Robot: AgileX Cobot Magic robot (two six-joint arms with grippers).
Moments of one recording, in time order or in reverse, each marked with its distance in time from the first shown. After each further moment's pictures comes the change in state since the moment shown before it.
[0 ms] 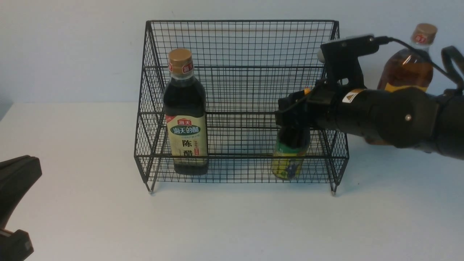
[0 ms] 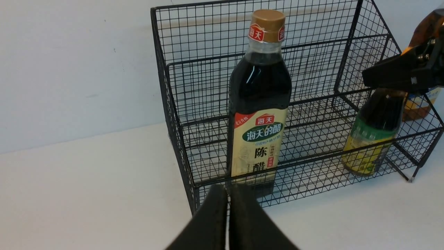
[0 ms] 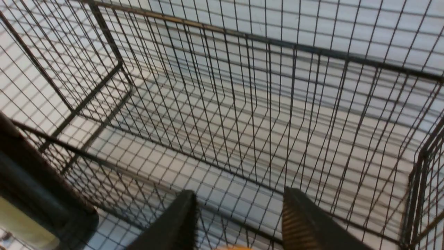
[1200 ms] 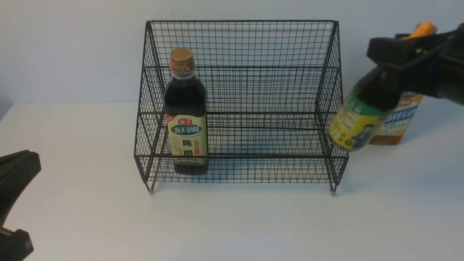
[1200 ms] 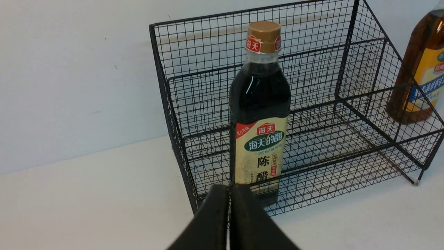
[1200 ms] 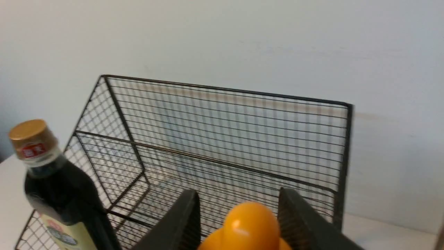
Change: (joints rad) right arm -0.079 -0.511 0.151 -0.022 0.077 0.009; left arm 0.000 0.000 0.000 0.000 -0.028 0.039
